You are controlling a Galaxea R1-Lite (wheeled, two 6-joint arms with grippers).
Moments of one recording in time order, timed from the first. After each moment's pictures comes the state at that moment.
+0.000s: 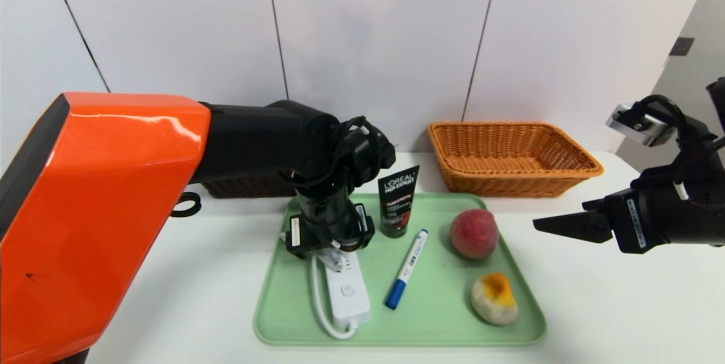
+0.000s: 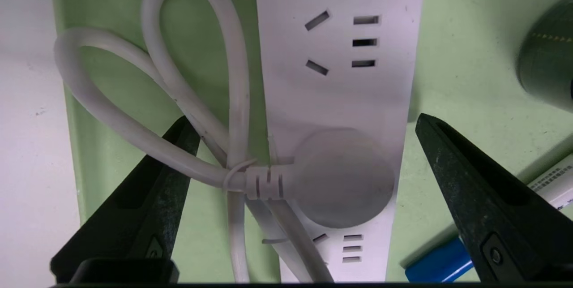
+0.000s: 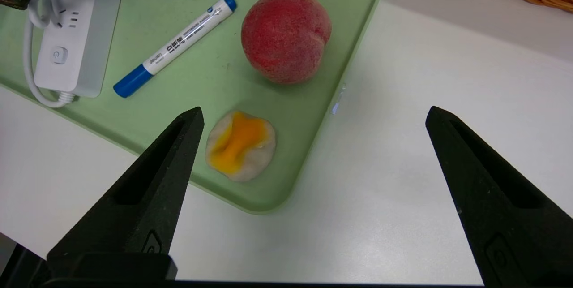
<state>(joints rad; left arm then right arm) -0.72 2.21 -1.90 0.92 0.20 -0.90 0.25 1.36 -1.00 0.35 0.20 -0.04</state>
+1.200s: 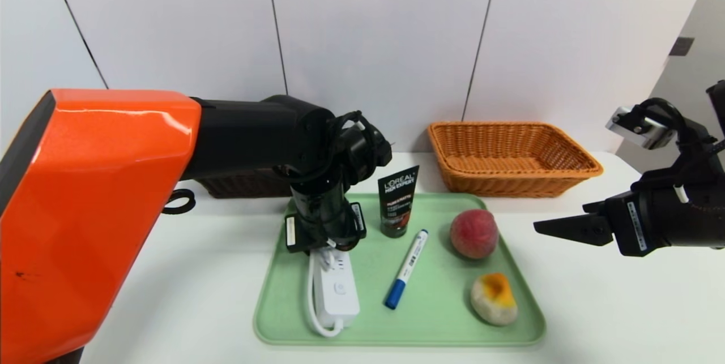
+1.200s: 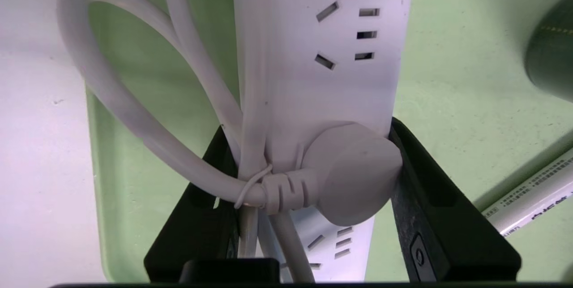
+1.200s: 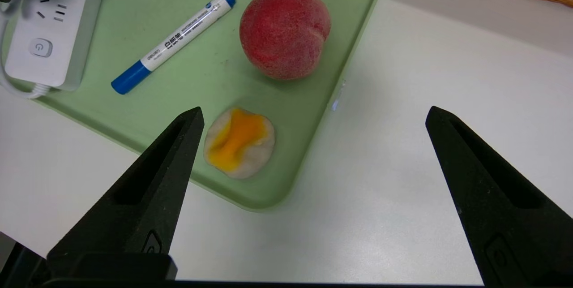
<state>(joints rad) -0.71 2.20 -1.90 0.98 0.20 -0.90 0.25 1.36 -0.99 0.35 0.20 -0.04</state>
